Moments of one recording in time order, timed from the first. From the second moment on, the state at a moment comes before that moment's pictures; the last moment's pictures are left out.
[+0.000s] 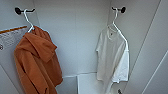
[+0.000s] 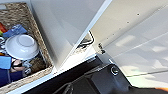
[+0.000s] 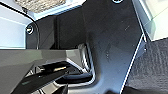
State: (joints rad) left arm 1.10 2.87 -2.35 0.17 0.09 -0.02; right arm -1.56 3.05 -2.69 -0.09 0.09 0.06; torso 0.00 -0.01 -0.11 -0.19
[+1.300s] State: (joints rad) left arm 0.78 2.68 -1.91 0.18 0.31 -0.17; right arm -1.55 3.06 -2.70 -0.09 0.08 0.07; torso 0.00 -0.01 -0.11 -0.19
